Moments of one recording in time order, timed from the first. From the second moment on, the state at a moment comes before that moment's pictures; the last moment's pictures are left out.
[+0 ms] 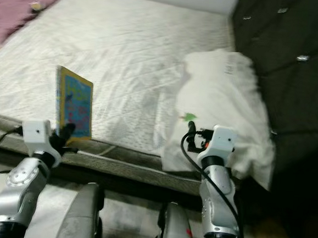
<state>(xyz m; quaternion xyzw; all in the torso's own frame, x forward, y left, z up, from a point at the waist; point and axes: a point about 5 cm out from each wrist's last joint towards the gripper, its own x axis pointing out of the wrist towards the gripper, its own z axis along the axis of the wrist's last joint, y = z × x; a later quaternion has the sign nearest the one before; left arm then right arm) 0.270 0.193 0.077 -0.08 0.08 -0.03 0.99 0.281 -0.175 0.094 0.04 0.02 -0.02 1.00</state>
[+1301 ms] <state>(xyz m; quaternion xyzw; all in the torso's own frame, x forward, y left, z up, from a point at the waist) 0.271 0.184 0.079 -0.10 0.07 -0.06 0.99 0.281 -0.174 0.094 0.04 0.02 -0.01 1.00</state>
